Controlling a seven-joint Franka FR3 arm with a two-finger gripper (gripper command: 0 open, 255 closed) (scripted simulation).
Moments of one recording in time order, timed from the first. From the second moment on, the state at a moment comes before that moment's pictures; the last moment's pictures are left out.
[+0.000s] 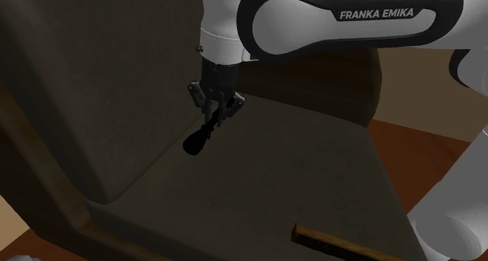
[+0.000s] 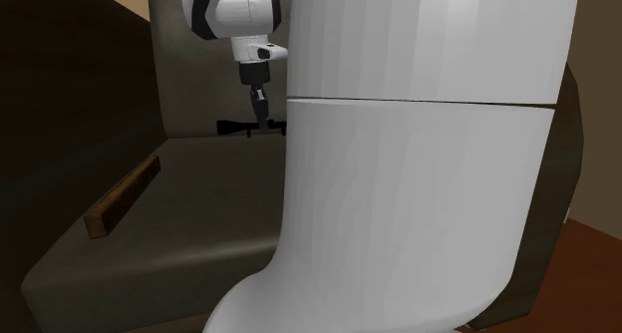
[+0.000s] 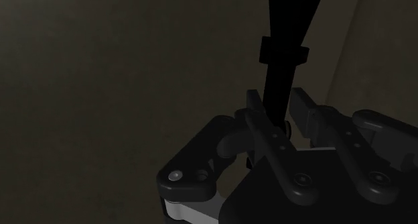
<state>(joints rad) -0.08 0.07 0.77 -1.67 -0.15 1.81 1.62</state>
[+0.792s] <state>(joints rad) -0.07 0.10 0.78 -1.58 -0.17 1.71 1.62</state>
